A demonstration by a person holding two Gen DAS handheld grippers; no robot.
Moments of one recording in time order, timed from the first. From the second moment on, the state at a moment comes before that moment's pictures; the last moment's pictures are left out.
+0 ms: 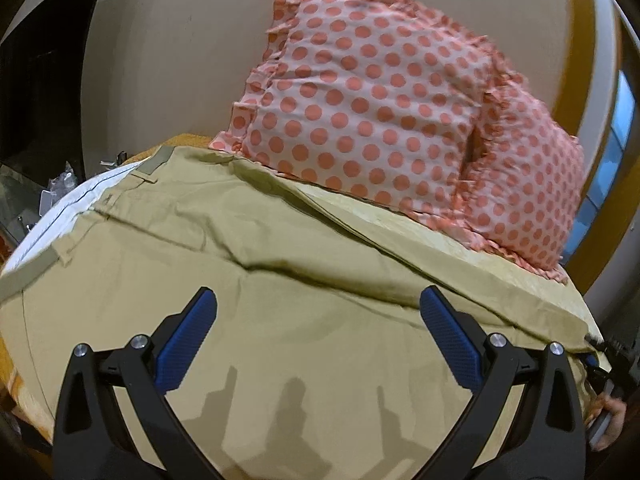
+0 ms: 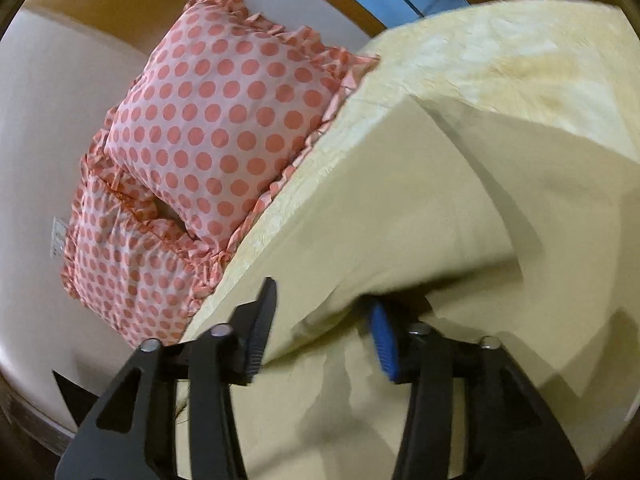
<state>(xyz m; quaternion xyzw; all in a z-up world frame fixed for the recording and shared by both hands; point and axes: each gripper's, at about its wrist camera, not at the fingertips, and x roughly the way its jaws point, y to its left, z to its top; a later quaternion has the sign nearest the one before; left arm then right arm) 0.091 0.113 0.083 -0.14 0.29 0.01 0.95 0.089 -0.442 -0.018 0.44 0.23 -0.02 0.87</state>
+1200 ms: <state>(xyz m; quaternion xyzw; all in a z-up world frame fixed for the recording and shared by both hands) -0.006 0.180 0.028 -0.25 0.38 0.04 0.89 -0.031 -0.477 -0.026 0.41 0.15 -0.06 0.90</state>
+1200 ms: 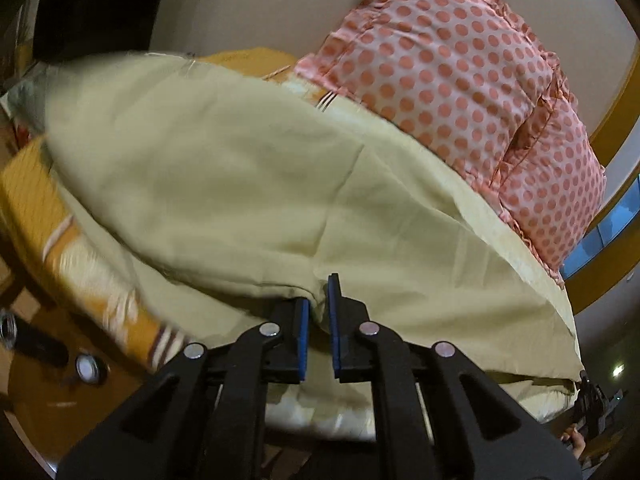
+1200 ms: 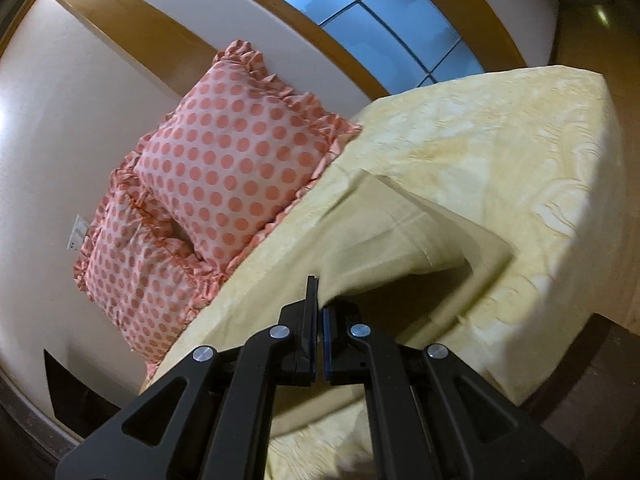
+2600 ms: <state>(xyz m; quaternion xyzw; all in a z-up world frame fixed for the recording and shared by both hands) -0.053 0.250 0.021 -0.31 0.28 0.13 0.90 0.057 -0.072 0.002 -0.09 0.31 0.39 0.86</state>
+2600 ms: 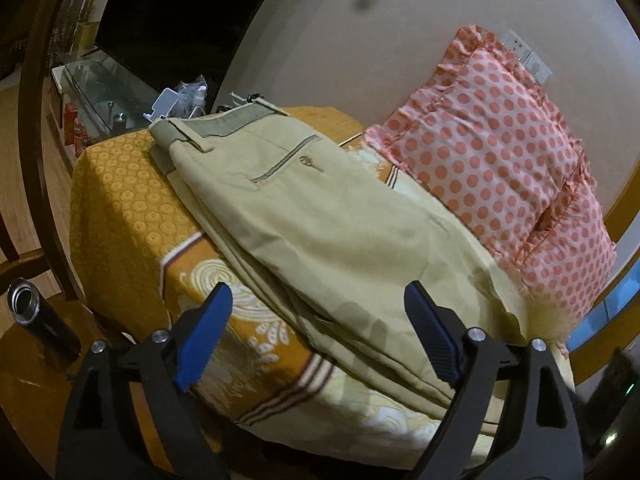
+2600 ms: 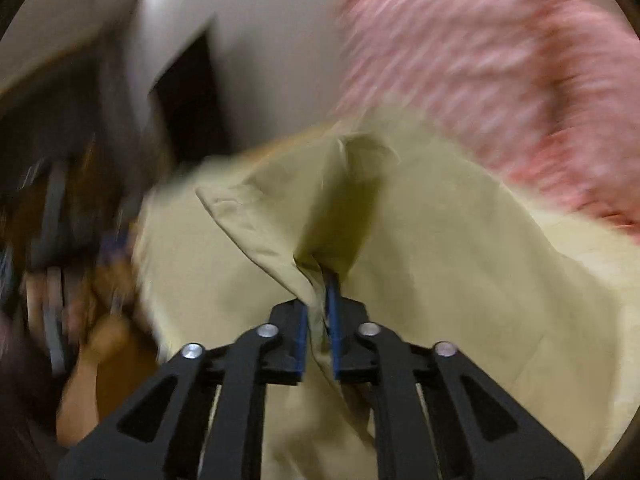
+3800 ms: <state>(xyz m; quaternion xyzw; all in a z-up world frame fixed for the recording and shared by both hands) 0.020 0.019 0.146 0.05 0.22 -0.13 0.97 0.021 -0.289 0.030 0.24 0.19 0.29 0.90</state>
